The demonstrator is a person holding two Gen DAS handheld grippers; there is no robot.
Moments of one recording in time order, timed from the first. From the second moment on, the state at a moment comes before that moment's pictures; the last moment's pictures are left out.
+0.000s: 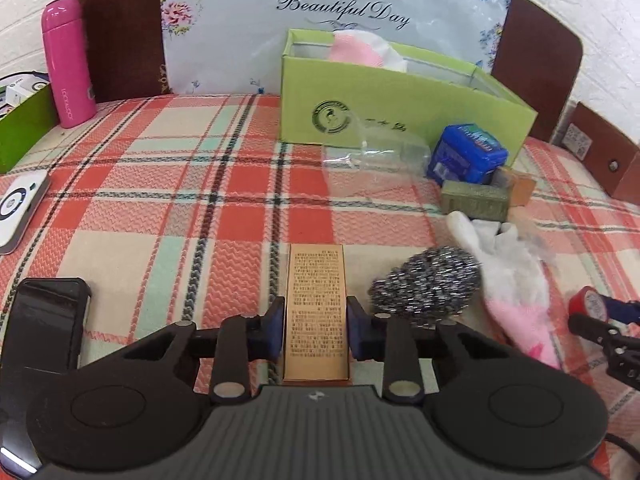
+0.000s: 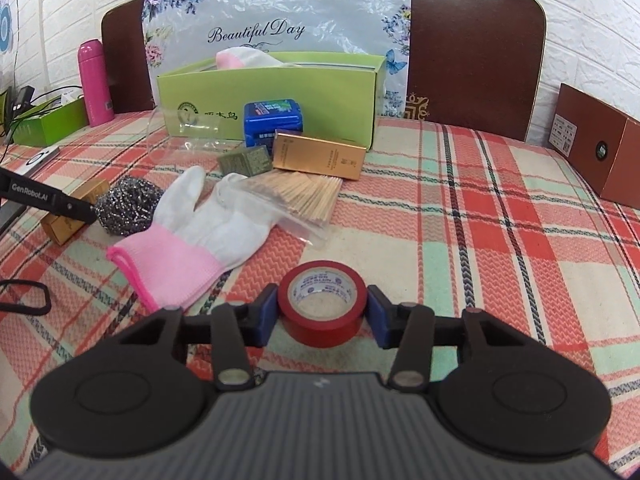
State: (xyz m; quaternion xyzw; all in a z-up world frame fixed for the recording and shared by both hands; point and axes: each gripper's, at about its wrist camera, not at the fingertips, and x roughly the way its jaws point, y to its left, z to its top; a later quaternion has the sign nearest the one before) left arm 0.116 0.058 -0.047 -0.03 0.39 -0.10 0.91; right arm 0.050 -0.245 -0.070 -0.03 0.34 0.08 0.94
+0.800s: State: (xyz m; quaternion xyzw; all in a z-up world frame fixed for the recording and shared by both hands) left arm 0.217 -0.019 0.069 -0.06 0.26 -0.22 0.94; right arm 0.169 -0.235 0.039 -0.07 0.19 0.10 0.97
